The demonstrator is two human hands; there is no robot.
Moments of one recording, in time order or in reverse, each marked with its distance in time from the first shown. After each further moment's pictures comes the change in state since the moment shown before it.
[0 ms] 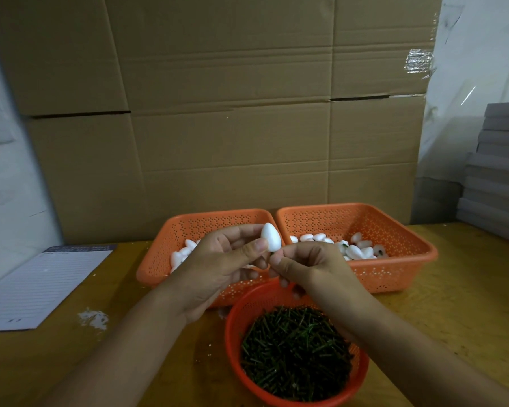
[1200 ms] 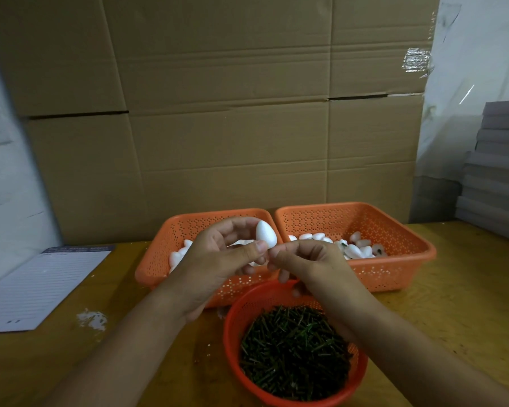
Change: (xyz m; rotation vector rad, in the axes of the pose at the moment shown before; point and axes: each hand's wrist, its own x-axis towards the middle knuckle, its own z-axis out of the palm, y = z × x) left_hand 0.000 0.000 0.002 0.087 0.067 0.099; right_hand 0.002 0.003 0.000 0.086 0.073 0.077
